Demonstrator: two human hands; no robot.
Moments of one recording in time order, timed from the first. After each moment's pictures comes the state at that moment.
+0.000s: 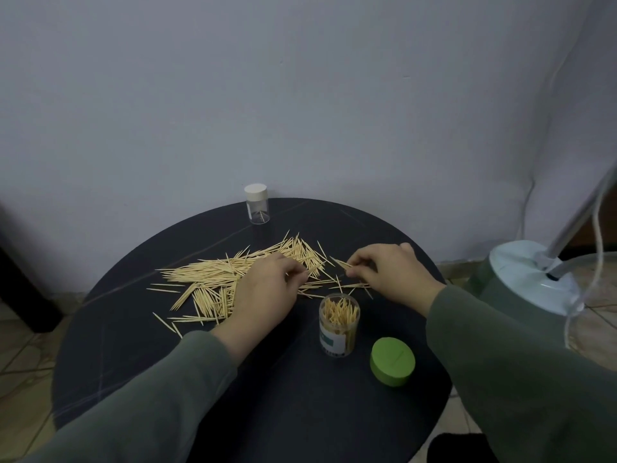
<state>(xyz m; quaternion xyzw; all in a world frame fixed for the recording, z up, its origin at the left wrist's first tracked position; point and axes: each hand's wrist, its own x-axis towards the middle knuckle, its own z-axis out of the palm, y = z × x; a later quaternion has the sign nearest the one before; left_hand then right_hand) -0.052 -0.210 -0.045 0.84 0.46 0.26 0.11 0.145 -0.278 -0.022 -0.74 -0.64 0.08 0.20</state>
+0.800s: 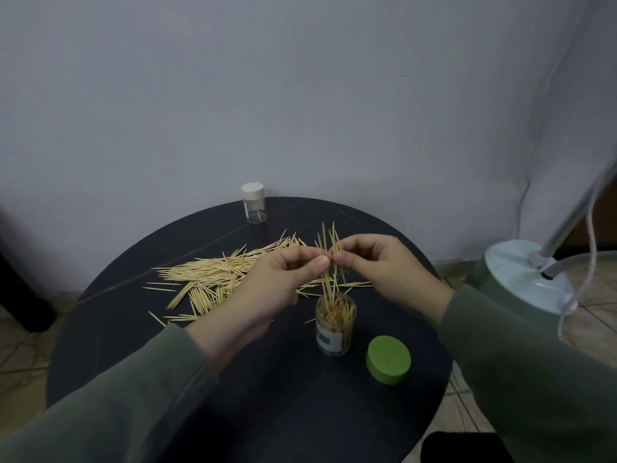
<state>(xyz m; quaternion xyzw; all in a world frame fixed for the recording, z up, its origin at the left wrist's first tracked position) -0.057 -0.244 -0.006 0.66 0.33 0.32 0.60 0.120 -0.301 -0.001 -0.56 -0.59 0.32 0.48</state>
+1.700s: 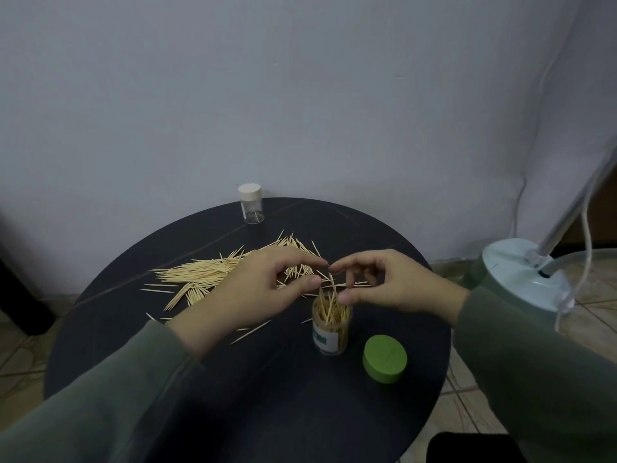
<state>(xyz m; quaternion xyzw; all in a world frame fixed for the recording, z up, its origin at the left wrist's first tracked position) -0.075 -0.228 -0.001 0.91 0.24 0.24 0.22 0.139 -0.315 0.004 -0.62 -0.66 0.32 0.28</state>
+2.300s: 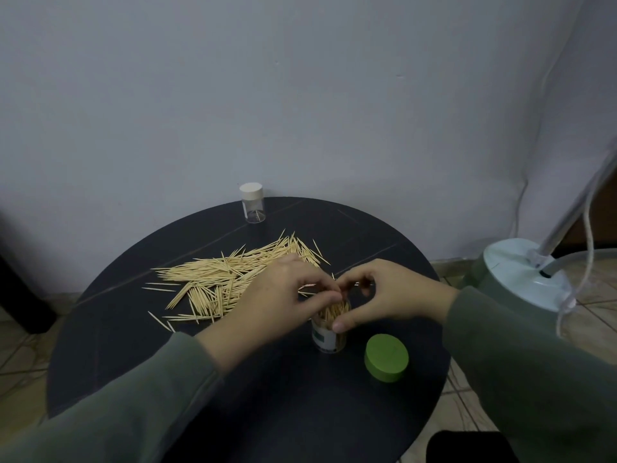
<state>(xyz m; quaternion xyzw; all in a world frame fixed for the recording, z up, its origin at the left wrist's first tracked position) -0.060 -0.239 -0.020 0.93 0.22 0.27 0.15 0.133 -0.310 0.001 -0.63 -0.70 0.30 0.16</state>
